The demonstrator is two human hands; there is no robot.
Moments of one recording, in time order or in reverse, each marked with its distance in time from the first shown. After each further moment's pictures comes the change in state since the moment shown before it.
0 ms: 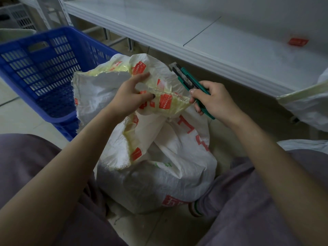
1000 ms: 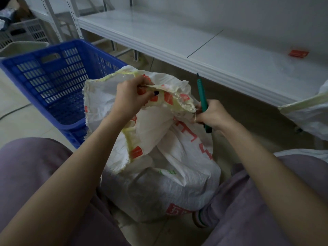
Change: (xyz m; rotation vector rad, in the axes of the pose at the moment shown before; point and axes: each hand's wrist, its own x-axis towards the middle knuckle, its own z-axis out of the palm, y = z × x) left_hand 0.004 0.004 -0.011 0.333 0.296 0.336; right_hand 0.008 0.007 0.013 -0.097 0.033 0.365
